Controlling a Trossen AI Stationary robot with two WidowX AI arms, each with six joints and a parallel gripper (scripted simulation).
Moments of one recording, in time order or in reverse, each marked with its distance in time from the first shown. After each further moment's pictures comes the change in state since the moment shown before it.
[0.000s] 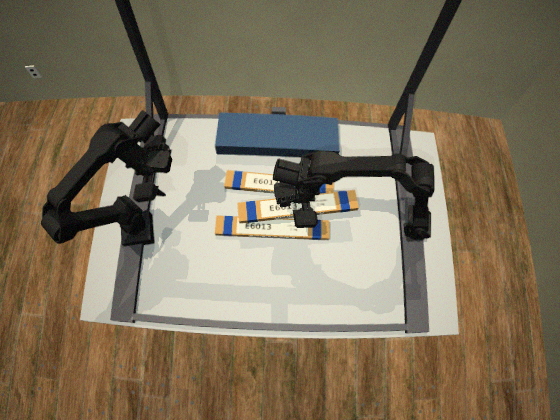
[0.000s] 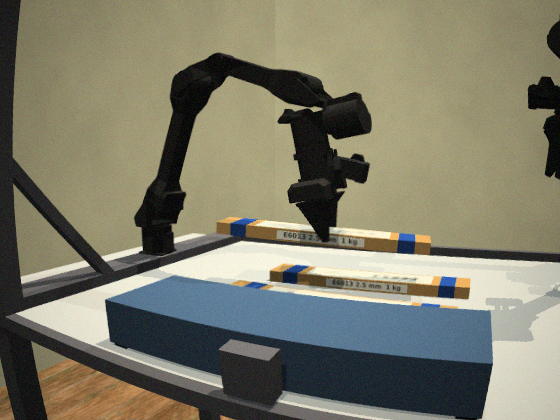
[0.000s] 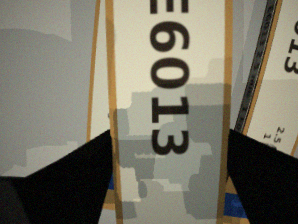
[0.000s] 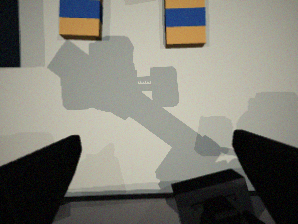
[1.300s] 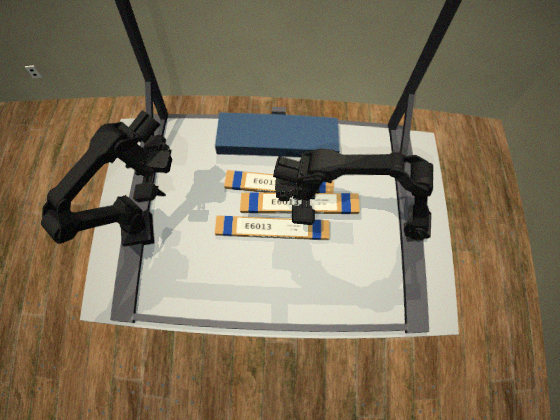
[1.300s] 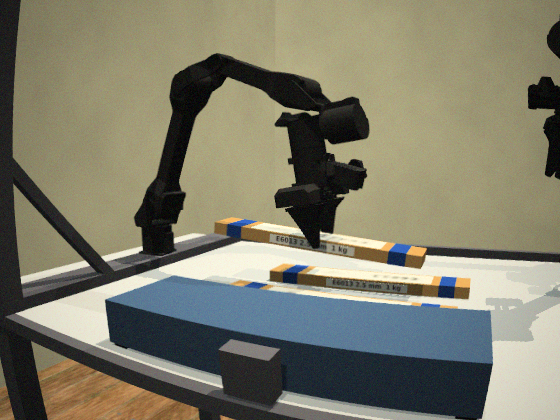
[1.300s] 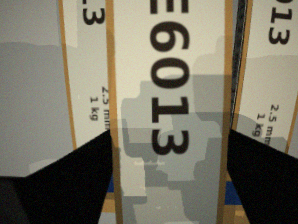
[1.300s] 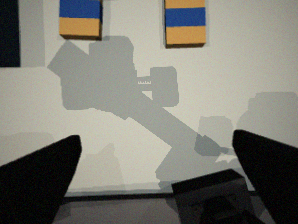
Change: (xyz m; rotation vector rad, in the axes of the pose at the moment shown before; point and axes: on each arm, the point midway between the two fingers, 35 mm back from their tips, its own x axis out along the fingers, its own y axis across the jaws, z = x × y) left arm 0.006 -0.014 -0.008 0.138 0.026 -0.028; right arm 0.000 0.000 0.000 0.000 0.000 0.000
